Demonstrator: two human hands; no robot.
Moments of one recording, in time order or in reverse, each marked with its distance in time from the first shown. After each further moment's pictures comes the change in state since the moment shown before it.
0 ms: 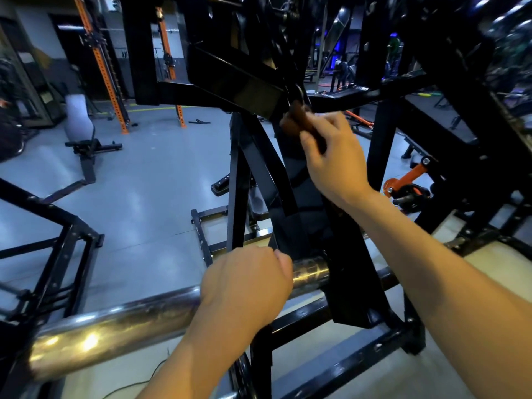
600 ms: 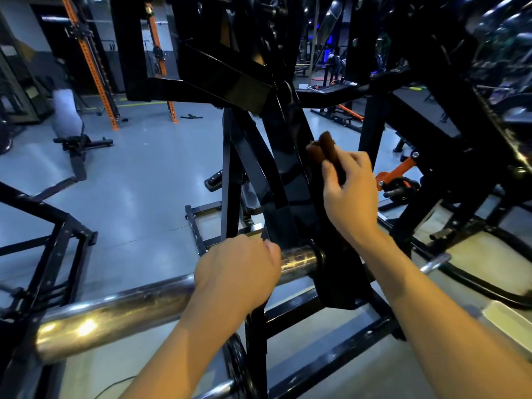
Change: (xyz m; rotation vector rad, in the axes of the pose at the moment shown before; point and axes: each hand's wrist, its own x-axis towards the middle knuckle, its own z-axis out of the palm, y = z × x) left_hand -0.002 0.005 -0.001 0.023 -0.016 0.000; right_hand -0.068 0.020 -0.019 0.051 0.087 0.266
